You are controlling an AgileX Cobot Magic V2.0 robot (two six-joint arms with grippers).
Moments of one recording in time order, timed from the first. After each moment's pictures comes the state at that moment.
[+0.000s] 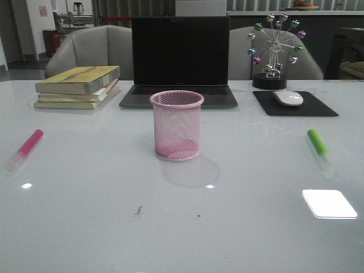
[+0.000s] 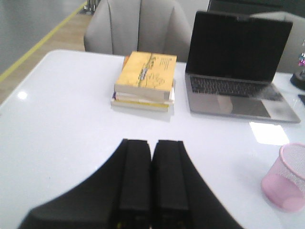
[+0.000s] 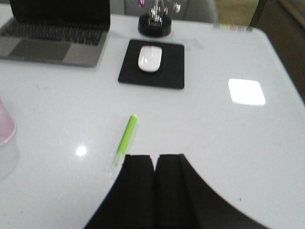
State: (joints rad) left arm -0.02 0.73 -0.68 -0.20 0.33 0.07; right arm -0.07 0.71 -0.71 0.09 0.54 -0.11
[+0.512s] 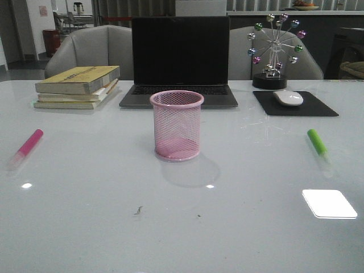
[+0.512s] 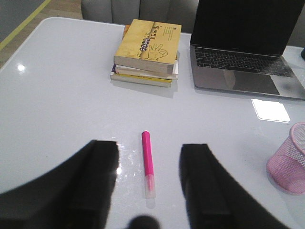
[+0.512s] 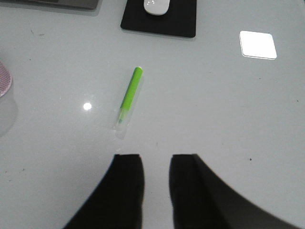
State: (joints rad) left arm -0.02 0.79 -0.68 -0.21 0.33 0.07; right arm -0.07 0.76 -0.71 0.09 0.62 -0.11
